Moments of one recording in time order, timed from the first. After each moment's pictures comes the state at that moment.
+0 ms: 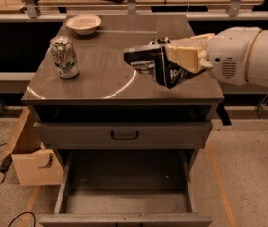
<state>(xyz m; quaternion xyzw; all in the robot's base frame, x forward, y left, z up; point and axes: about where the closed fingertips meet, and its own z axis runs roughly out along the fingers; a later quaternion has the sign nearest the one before) 0.513 -0.090 1.010 -0.33 0.72 0.24 0.56</state>
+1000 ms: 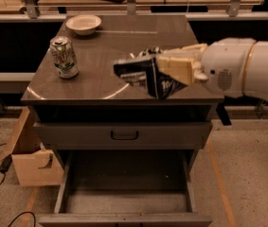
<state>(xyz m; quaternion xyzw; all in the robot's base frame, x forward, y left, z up) 0.483 -0.068 1.001 -0.34 0.72 0.27 0.54</state>
